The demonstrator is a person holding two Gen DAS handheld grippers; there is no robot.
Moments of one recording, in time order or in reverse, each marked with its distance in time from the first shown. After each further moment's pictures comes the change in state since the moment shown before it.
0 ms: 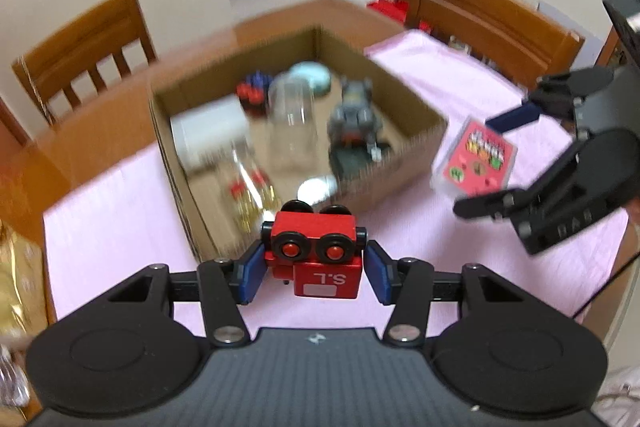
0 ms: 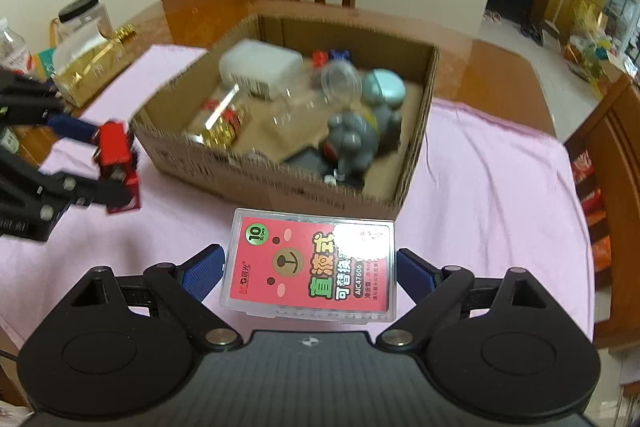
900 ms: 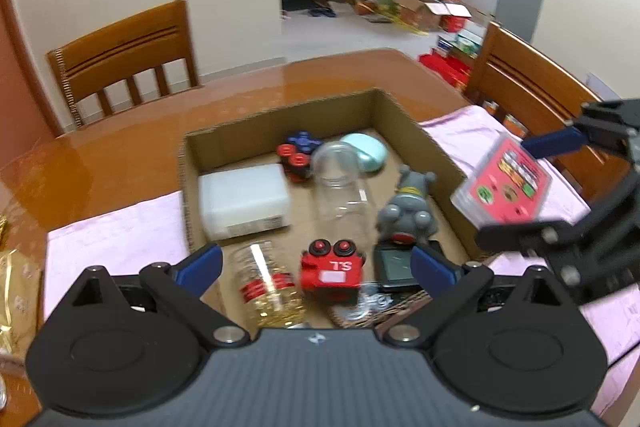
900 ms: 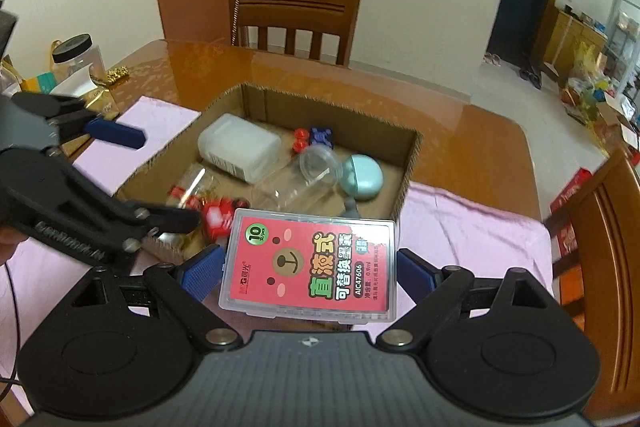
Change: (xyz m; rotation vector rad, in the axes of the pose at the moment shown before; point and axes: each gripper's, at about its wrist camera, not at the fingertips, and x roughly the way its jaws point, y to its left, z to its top) left arm 0.034 0.027 0.041 -0.187 -0.109 0.088; right arm -0.003 -0.023 0.062 -0.056 -0.106 -0.017
